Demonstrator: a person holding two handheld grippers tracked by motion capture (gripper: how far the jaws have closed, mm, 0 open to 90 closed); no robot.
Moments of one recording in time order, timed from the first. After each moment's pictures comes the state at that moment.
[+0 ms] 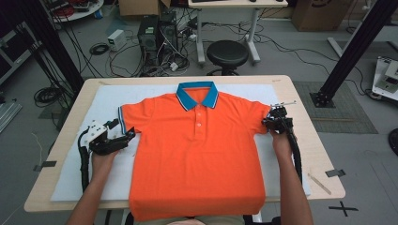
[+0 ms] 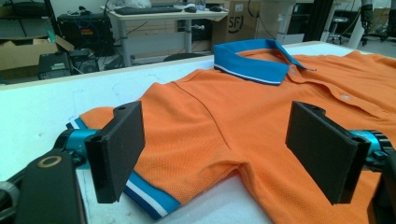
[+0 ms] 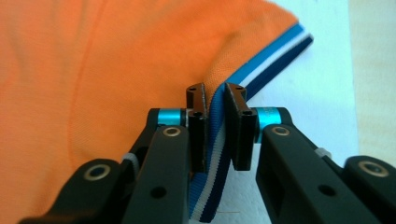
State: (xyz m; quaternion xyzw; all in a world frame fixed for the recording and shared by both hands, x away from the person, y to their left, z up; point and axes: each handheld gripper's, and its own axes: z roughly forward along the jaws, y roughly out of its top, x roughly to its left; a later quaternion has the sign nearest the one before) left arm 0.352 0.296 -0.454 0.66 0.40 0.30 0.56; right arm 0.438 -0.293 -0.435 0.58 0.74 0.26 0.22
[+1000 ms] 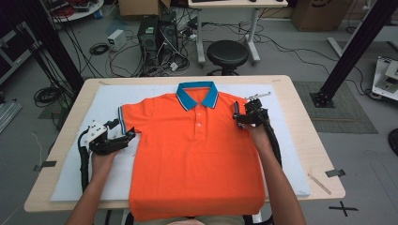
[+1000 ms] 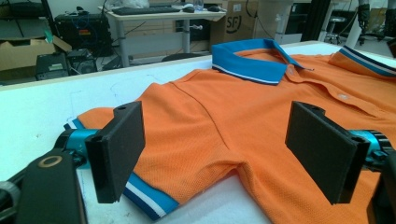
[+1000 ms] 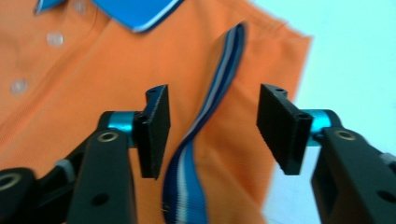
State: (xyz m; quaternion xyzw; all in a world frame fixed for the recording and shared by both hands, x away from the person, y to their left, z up) left arm 0.352 0.296 -0.454 0.66 0.40 0.30 0.56; right arm 0.449 -0.210 -0.412 0.52 0.78 0.30 0.19
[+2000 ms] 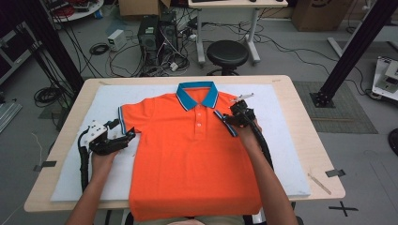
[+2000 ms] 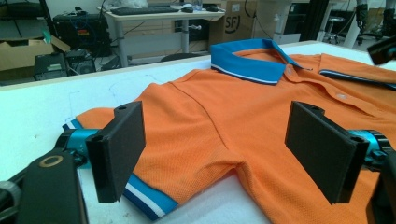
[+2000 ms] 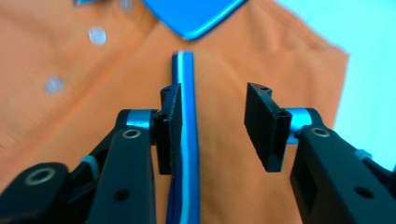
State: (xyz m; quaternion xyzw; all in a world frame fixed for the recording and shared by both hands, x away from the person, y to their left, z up) left arm 0.352 0.296 -0.454 0.66 0.40 0.30 0.56; right arm 0.451 -0.170 -0.421 0.46 0.81 0.29 0.21
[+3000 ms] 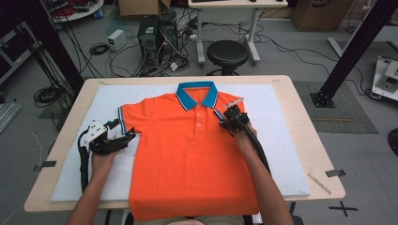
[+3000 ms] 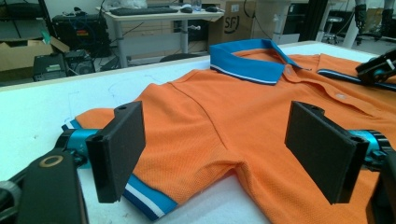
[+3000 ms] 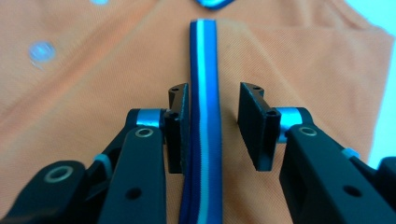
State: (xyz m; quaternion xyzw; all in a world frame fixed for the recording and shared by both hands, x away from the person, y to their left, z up) left arm 0.352 0.296 -0.454 0.66 0.40 0.30 0.56; right arm 0.451 -0.155 -0.441 0.45 0.83 0.25 0.22
